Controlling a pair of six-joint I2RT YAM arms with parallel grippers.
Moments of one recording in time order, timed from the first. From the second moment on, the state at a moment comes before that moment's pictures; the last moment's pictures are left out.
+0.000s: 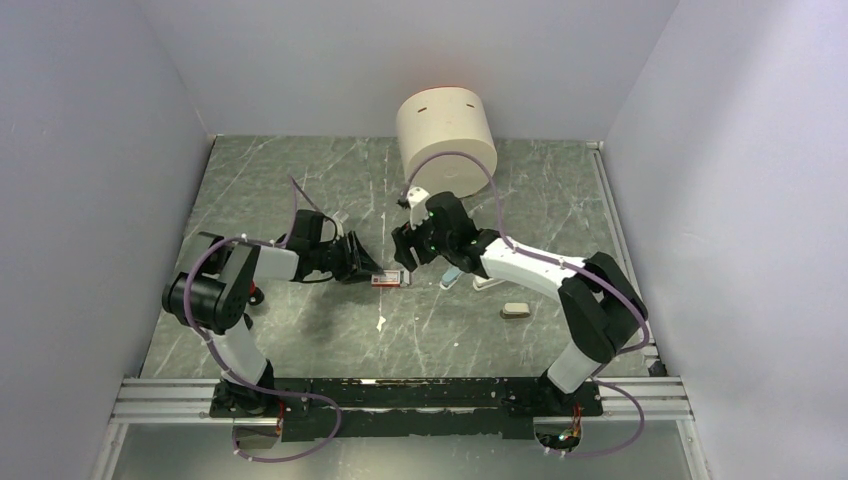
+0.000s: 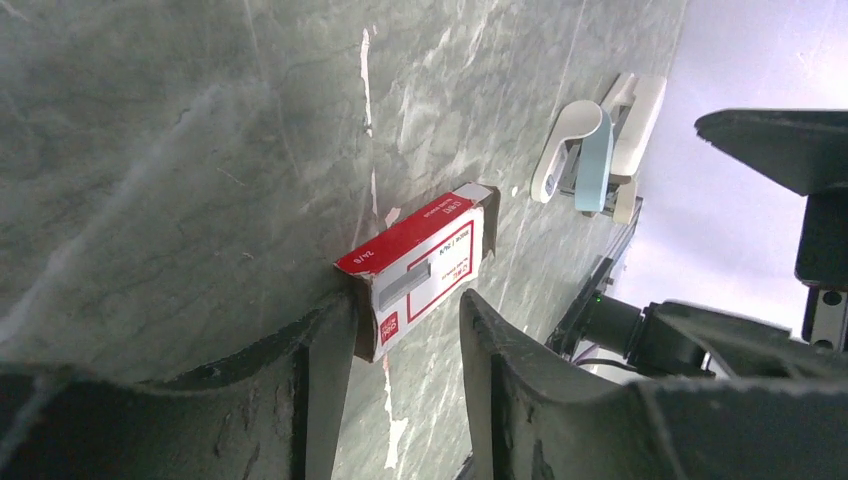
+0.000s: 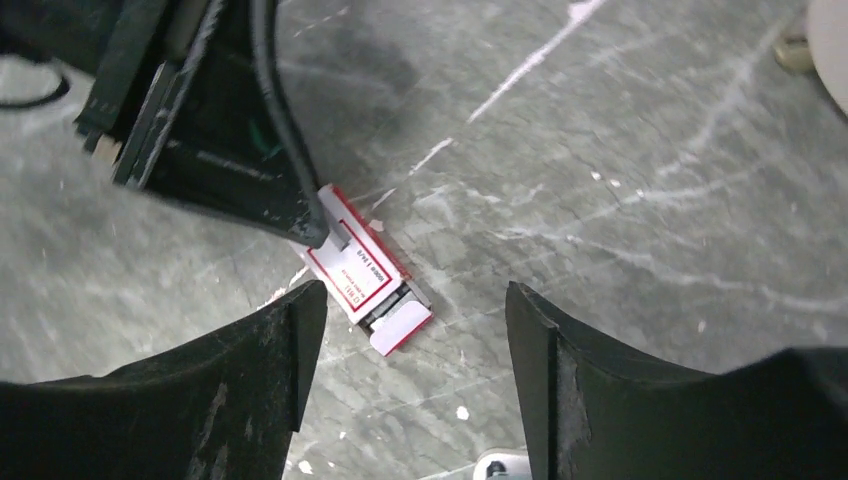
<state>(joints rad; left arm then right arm) -0.29 1.75 0.66 0.27 0.71 -0.72 0.72 1.63 0.99 0.01 -0.22 -0.05</state>
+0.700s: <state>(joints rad) -0.29 1.70 0.66 0.23 0.65 -0.69 0.79 1.60 0.93 -0.03 0.07 0.36</state>
